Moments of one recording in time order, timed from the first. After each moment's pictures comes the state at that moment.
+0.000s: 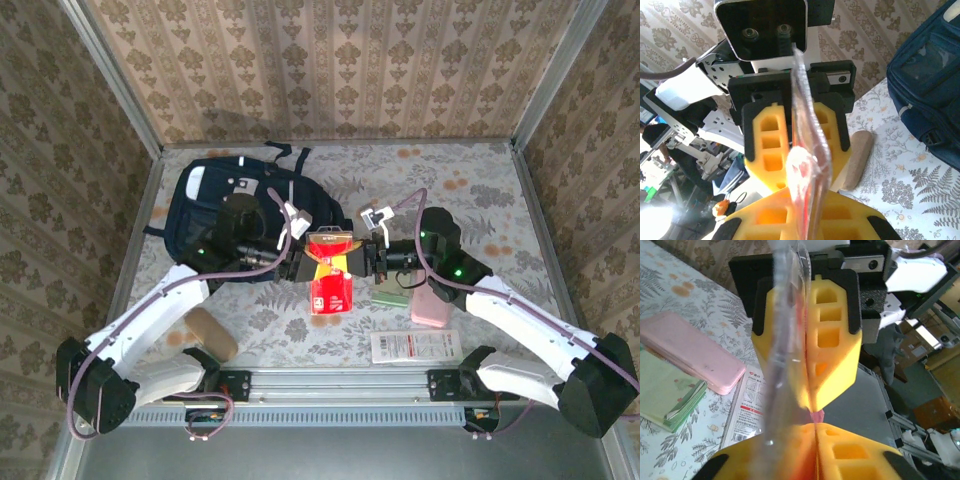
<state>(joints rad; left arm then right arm) -0.64 1.12 0.92 -0.27 1.14 -0.23 0.60 1.08 0.76 0.21 -0.88 0.61</state>
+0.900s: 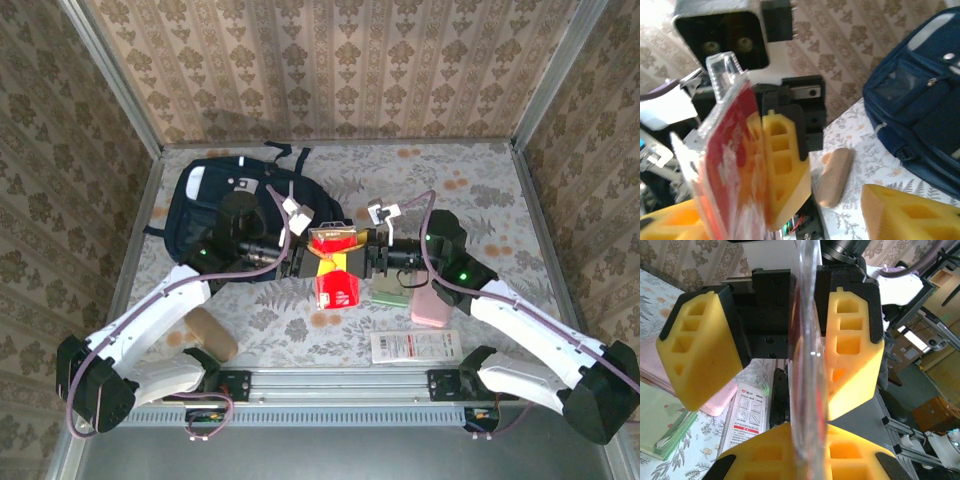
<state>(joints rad) -0.66 1.12 0.91 -0.12 1.14 -0.31 0.60 1.02 0.75 0.19 -0.70 0.59</state>
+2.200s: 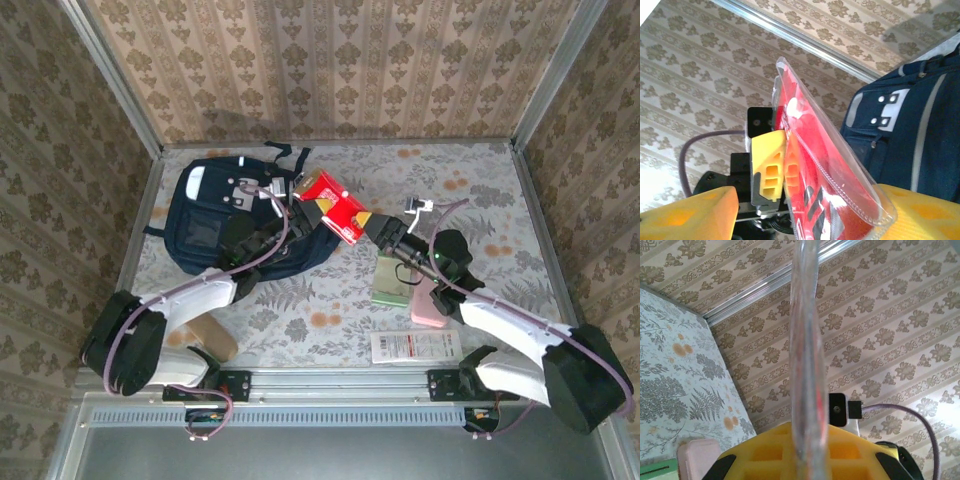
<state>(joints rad) -0.65 1.34 0.63 0.92 0.45 -1.19 0.51 1.14 0.48 0.81 -0.35 1.15</state>
